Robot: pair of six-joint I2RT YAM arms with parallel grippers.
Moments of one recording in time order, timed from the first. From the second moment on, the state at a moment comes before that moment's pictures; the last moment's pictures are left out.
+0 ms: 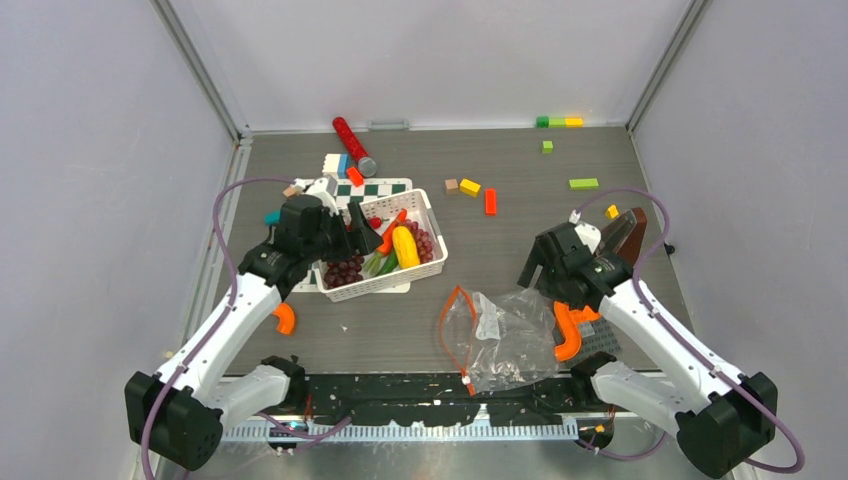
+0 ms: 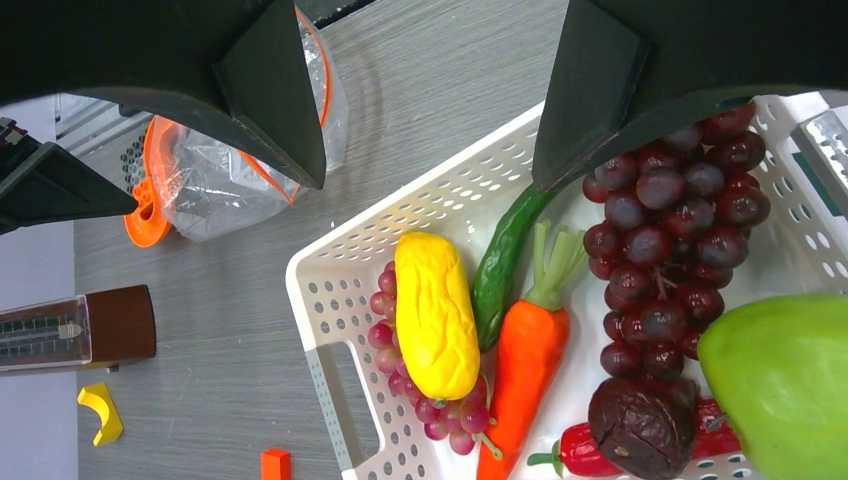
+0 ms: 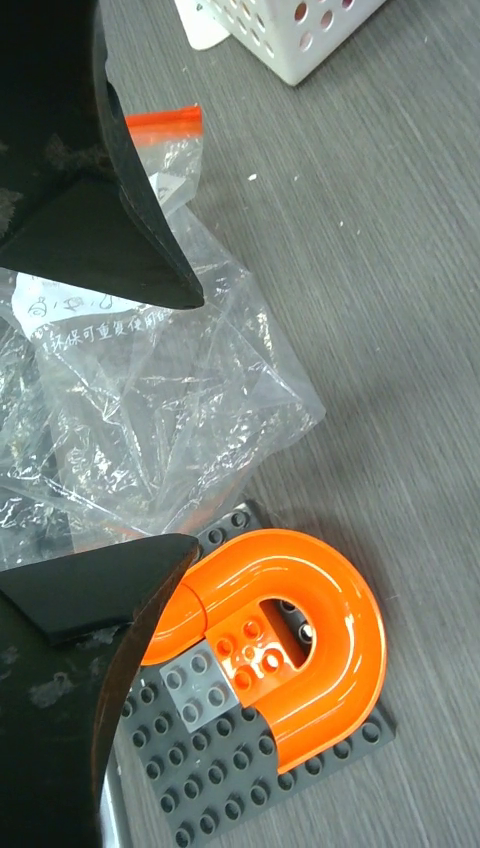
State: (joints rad) left arm -0.38 1.02 0.87 -0.44 0.14 -0.56; right arm 0.48 0.97 0.79 -0.90 0.30 0.83
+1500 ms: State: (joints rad) left arm -0.38 0.98 0.82 -0.46 0.16 -0.58; right arm 0.42 1.04 0.84 -0.81 0.44 0.80
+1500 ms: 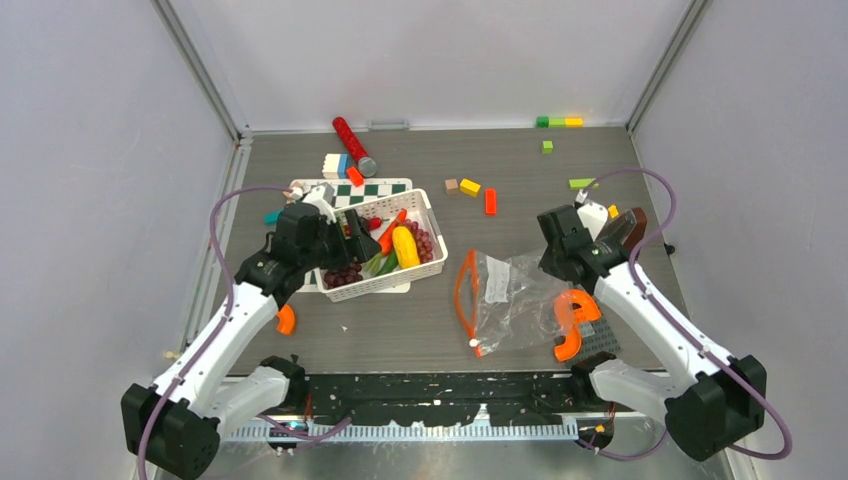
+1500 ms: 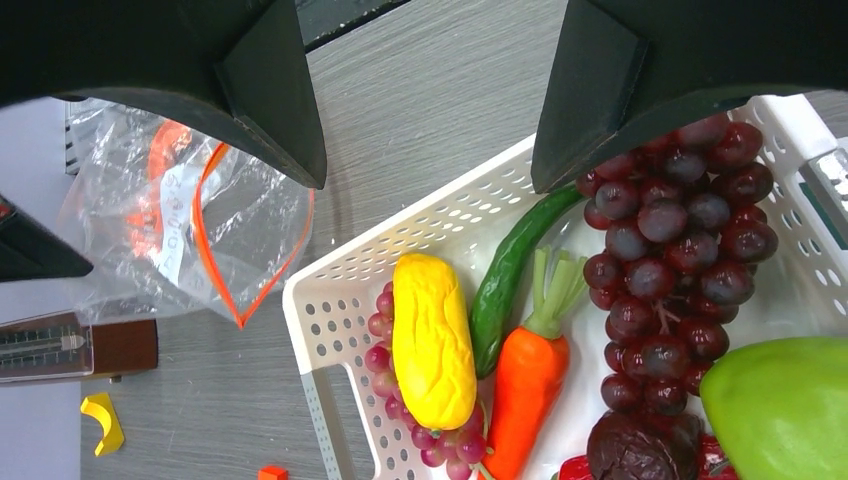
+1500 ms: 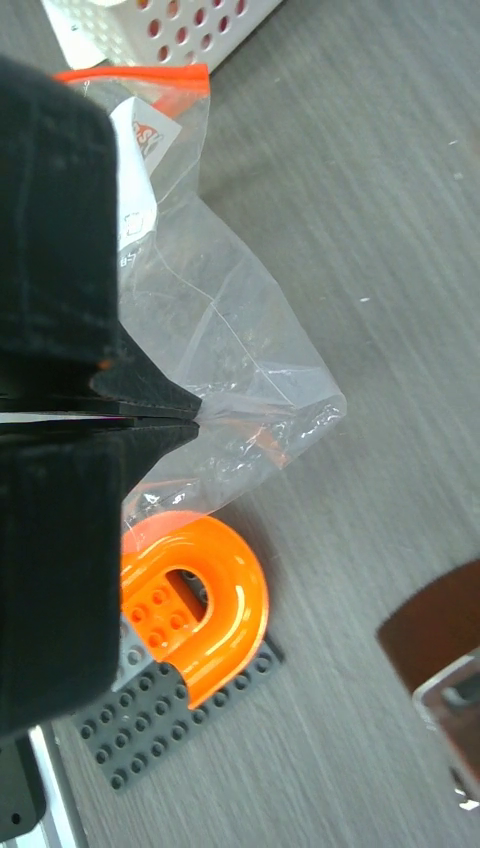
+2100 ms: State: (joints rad) left arm -0.38 0.88 0.77 -0.54 0.10 -0.54; right arm 0.21 1.27 1.08 -0.75 0.28 0.57
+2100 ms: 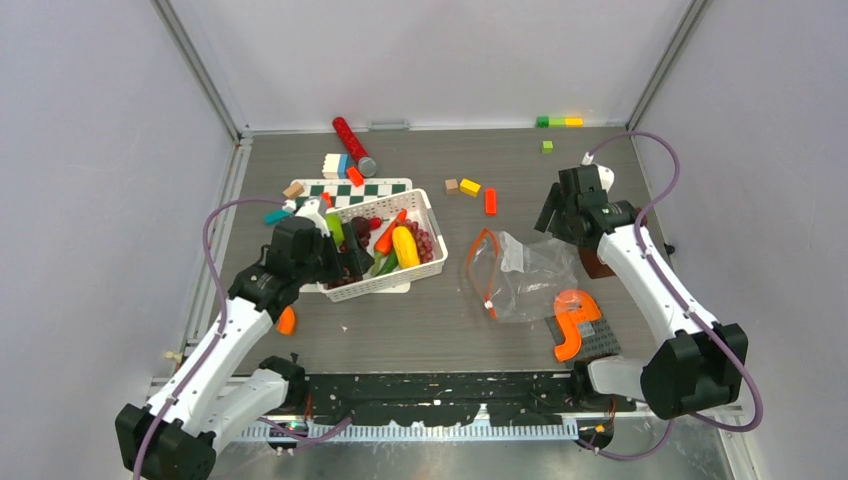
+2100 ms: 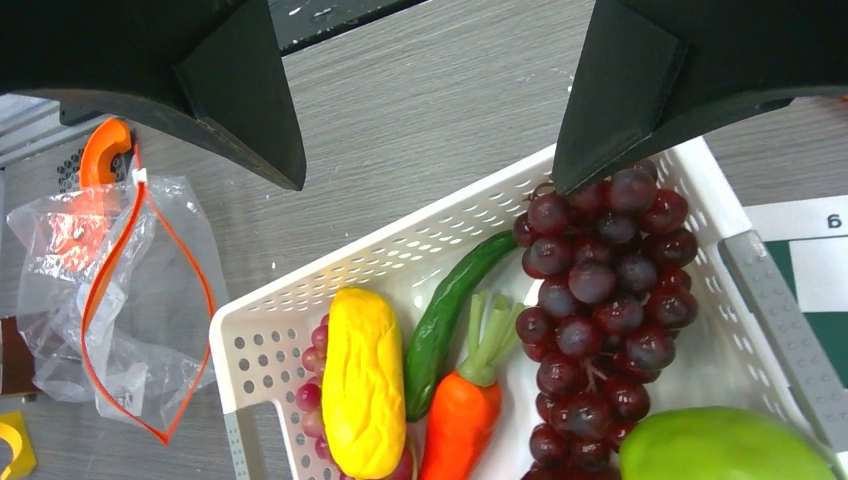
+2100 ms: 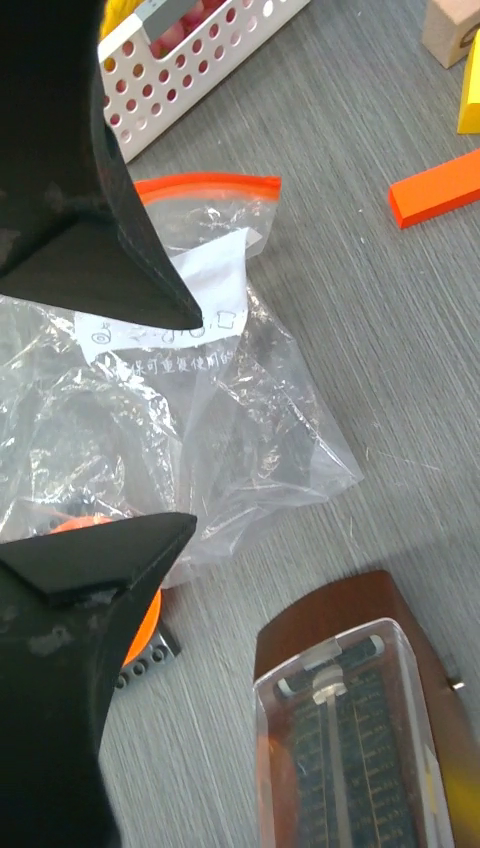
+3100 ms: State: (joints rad) left arm -0.38 0.80 0.86 -0.74 -0.06 -0.45; right arm 0.21 1.18 1.15 -1.02 0.20 0.56
